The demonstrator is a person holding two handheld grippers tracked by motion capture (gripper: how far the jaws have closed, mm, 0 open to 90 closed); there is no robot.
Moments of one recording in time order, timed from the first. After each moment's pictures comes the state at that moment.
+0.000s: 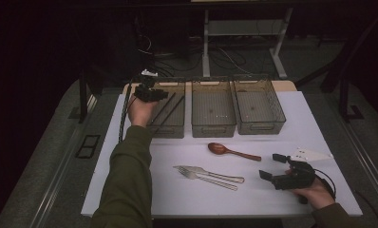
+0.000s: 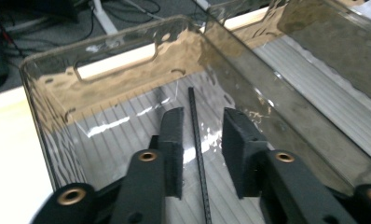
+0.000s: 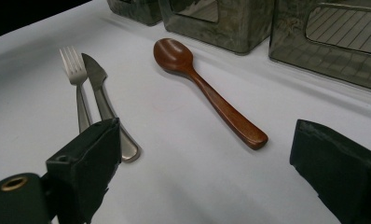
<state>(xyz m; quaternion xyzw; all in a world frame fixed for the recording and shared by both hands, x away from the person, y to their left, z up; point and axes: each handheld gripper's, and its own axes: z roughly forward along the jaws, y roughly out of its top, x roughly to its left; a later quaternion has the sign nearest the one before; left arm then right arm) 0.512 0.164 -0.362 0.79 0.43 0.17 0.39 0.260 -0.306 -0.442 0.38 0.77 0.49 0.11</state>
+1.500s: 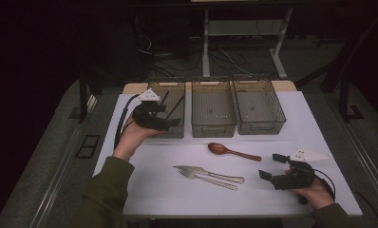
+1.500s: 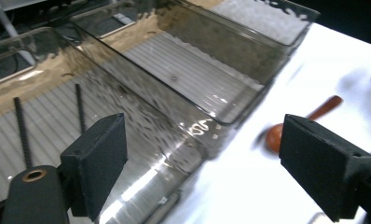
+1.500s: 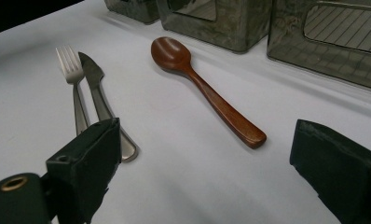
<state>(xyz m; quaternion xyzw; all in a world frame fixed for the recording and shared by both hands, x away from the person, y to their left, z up) 0.396 0.150 -0.345 0.83 0.31 0.12 0.46 0.260 -0.306 -0.442 0.38 0.78 0.49 0.11</state>
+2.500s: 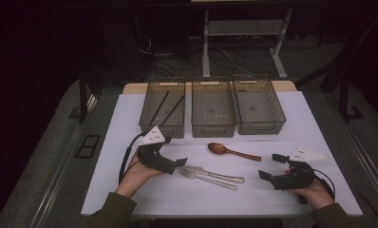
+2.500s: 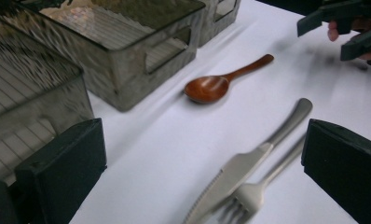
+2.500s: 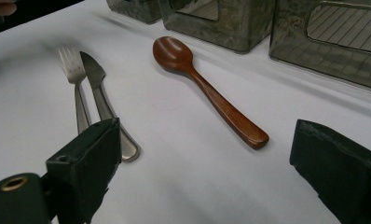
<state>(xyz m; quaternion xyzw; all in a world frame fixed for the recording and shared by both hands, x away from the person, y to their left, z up) 0.309 0.140 -0.402 0.82 0.27 0.09 0.49 0.261 -0.304 -0.442 0.38 0.78 0.49 0.11</state>
